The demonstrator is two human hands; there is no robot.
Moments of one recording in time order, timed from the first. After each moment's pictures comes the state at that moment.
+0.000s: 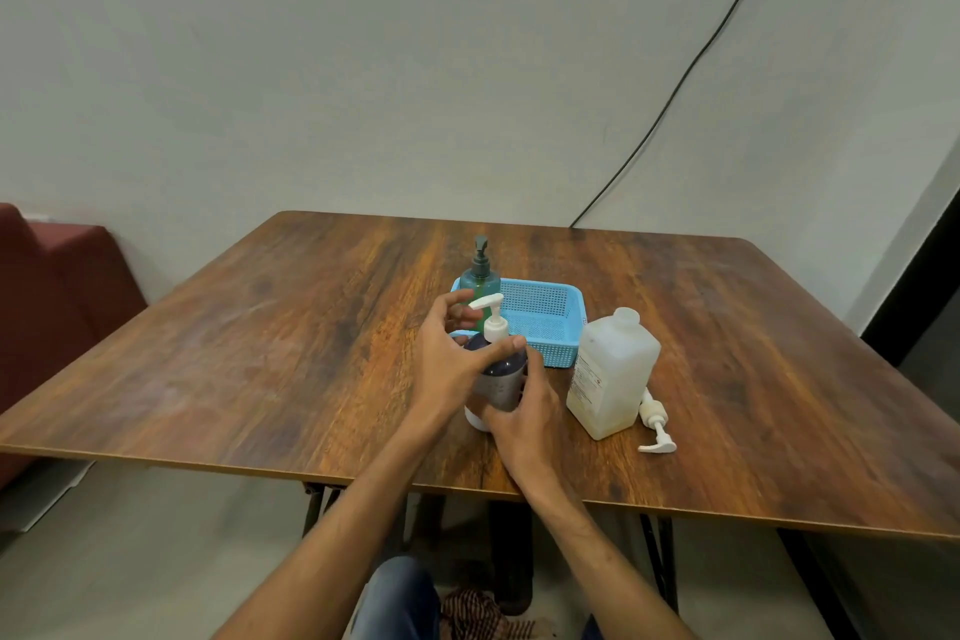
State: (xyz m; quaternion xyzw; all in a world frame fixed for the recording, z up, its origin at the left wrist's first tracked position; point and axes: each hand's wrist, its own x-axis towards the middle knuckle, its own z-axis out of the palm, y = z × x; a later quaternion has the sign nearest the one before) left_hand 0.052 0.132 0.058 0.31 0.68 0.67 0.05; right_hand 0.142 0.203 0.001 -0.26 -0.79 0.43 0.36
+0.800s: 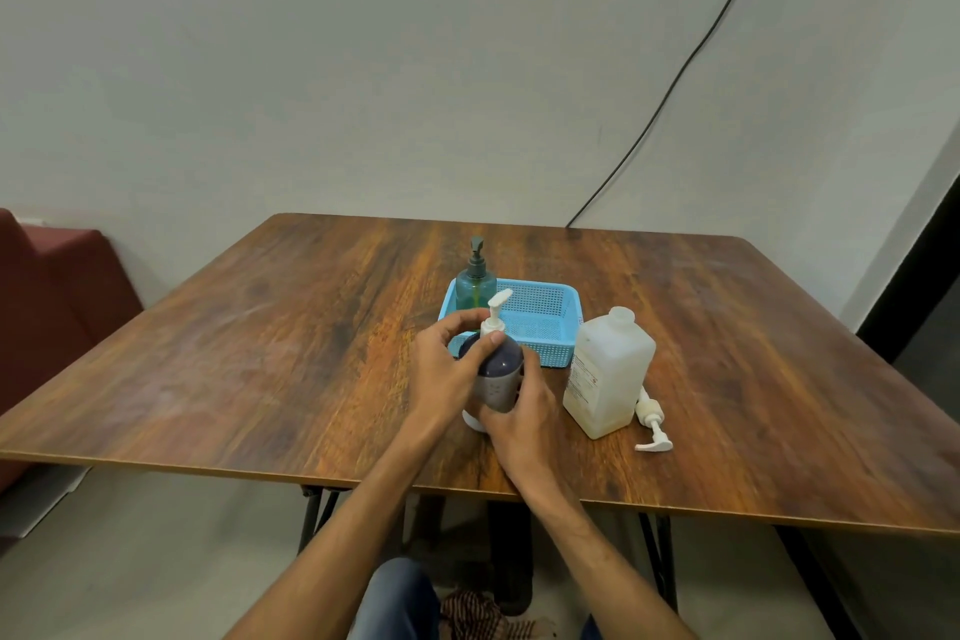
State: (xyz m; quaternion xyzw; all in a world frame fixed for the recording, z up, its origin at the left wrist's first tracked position) left_hand 0.057 0.136 0.054 0.33 0.67 0.67 0.01; right_hand 0.144 0.203 -0.001 -0.25 -0.79 0.42 0.37
